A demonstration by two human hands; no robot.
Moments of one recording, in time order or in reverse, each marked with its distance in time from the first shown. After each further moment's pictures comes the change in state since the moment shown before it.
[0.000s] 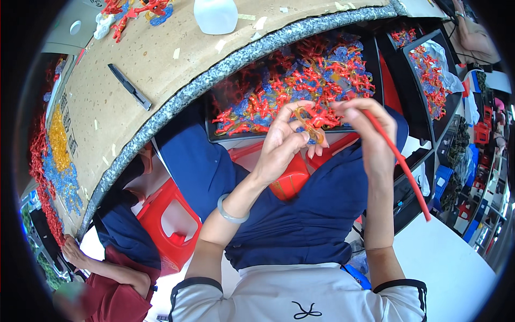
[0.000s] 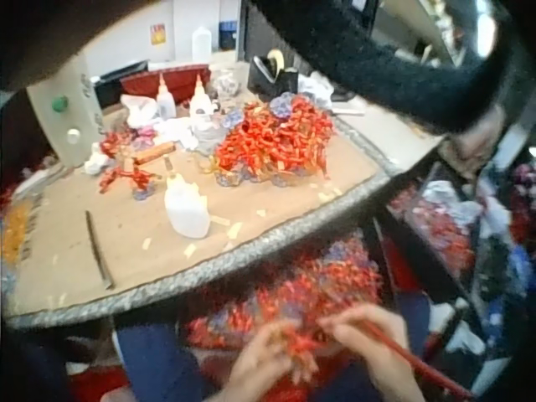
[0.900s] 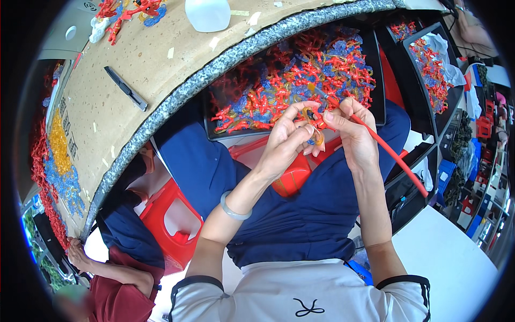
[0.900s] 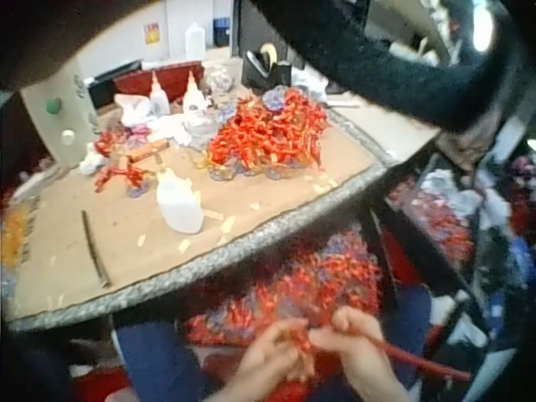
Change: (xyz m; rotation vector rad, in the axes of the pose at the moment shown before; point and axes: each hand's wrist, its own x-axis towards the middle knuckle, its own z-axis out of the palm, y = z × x) left_hand 0.001 -0.007 0.001 0.000 0.066 -0.202; right_hand -0.002 0.027 0.012 0.351 0.020 0.243
